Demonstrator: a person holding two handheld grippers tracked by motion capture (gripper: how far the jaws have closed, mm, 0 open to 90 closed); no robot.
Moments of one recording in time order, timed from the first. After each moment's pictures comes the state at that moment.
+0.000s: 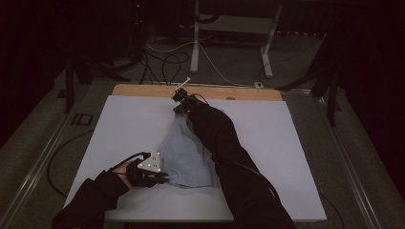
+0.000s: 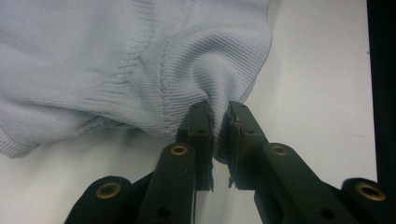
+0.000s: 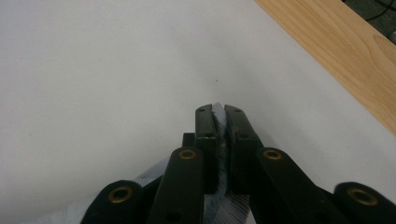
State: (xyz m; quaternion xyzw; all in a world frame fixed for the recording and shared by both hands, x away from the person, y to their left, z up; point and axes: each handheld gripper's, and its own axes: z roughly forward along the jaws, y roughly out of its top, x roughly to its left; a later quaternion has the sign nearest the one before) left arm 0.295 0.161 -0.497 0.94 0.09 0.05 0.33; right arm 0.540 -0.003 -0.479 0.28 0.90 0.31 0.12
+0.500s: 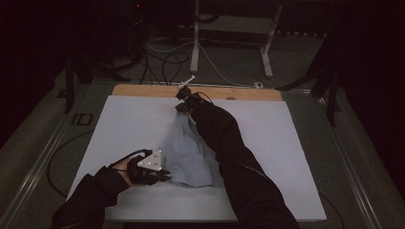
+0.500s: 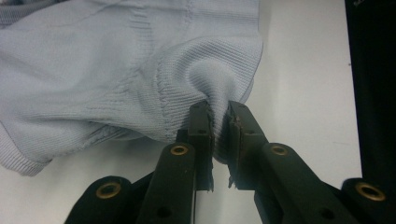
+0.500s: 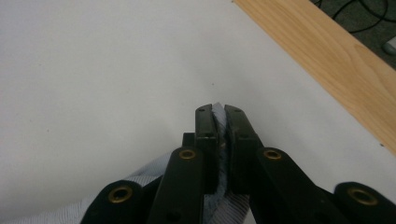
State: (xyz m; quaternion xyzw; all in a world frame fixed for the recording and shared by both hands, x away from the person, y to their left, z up) left arm 0.296 0.155 -0.478 0.94 0.06 0.06 0.33; right arm 0.534 -0.016 -0.464 0.28 0.90 0.32 0.12
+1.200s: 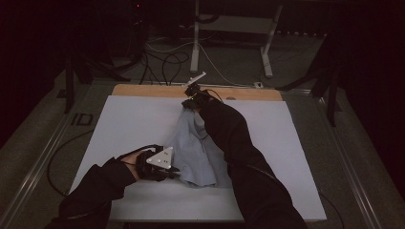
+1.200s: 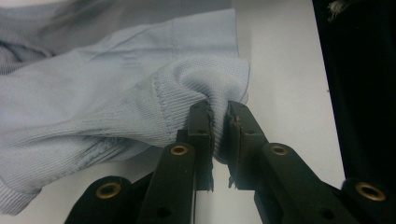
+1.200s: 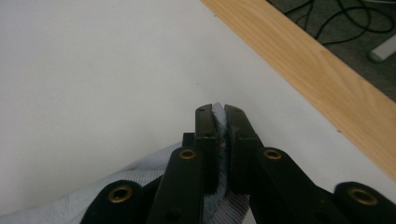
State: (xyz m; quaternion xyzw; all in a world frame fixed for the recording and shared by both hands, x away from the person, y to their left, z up) left arm 0.299 0.125 -0.451 0.94 -0.01 0.06 0.33; right arm 0.526 -0.046 -0.443 0.28 0.89 0.34 0.14
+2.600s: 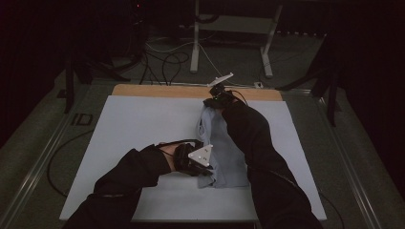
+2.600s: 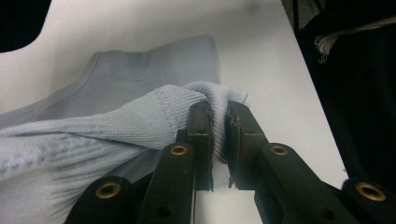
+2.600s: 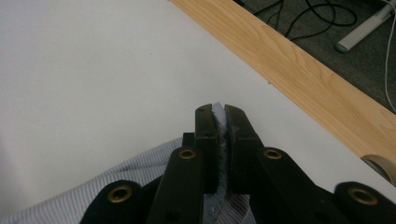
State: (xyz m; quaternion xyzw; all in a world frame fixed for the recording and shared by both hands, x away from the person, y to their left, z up) left arm 0.312 0.029 -0.434 0.94 -0.10 0.05 0.32; right arm 0.518 -0.122 -0.437 0.32 0.86 0.36 0.15
